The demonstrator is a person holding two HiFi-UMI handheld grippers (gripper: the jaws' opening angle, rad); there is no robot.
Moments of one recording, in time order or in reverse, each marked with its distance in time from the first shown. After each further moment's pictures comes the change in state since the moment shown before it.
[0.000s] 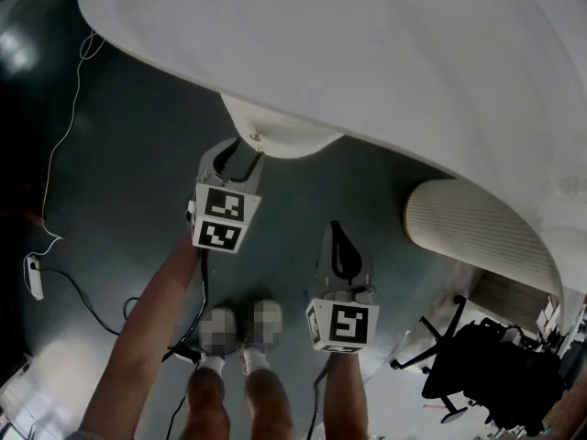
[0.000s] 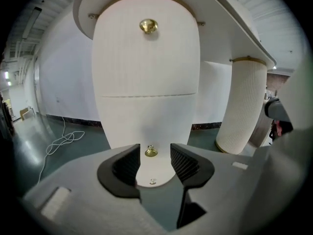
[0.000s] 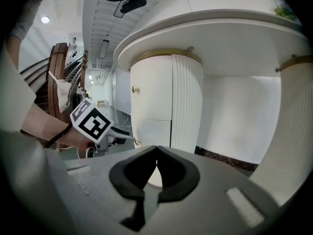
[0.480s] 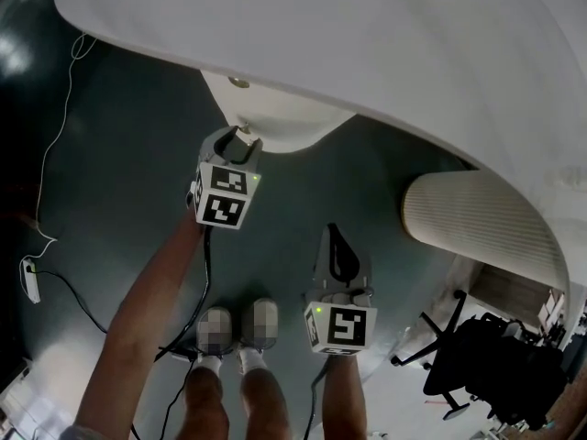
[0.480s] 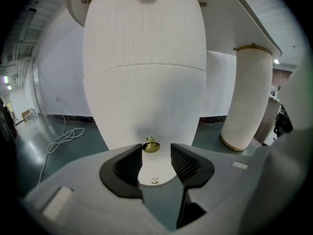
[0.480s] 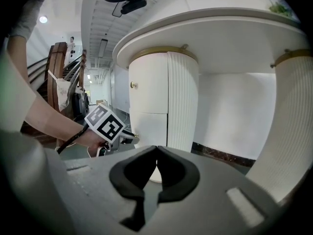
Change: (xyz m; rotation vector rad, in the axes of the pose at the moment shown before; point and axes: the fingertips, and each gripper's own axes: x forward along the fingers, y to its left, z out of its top) left arm 0.043 0.003 -0.024 0.016 0.064 0.025; right arm -0.006 -0.006 -0.023 0.010 0.010 -0.011
